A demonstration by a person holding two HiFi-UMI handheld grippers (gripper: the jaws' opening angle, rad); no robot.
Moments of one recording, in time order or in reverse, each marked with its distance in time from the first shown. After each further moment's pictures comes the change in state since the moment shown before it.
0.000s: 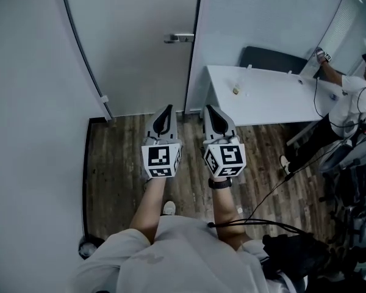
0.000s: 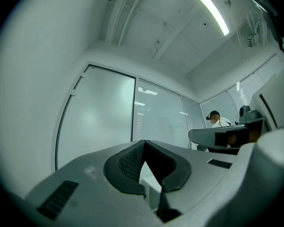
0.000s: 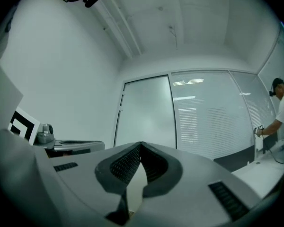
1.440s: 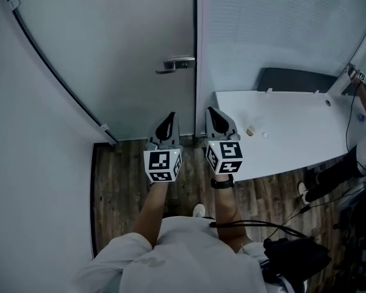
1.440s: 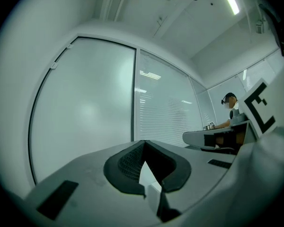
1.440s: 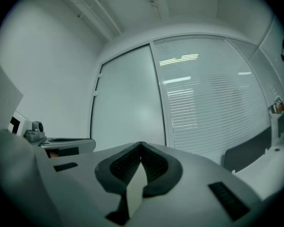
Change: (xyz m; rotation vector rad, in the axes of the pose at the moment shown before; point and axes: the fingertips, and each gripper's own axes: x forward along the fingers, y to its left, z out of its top) left arm 0.372 0.057 -0.126 0.025 0.116 0.008; right arm 0.326 -0.244 -0.118 0.106 0.117 0.005
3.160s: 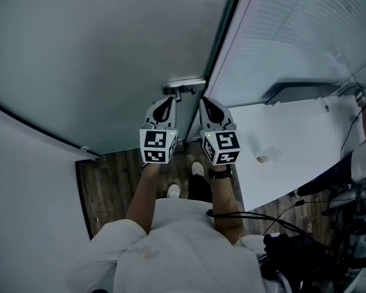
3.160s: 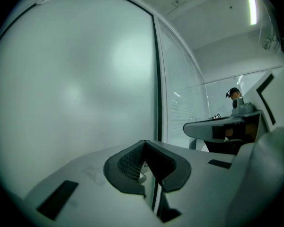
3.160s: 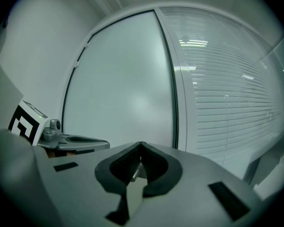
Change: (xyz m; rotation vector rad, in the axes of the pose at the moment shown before) left arm 0.307 0.193 -0.111 -0.061 0.157 -0.206; right arm 0.338 -0.053 -0.060 -0.074 0.127 -0.068
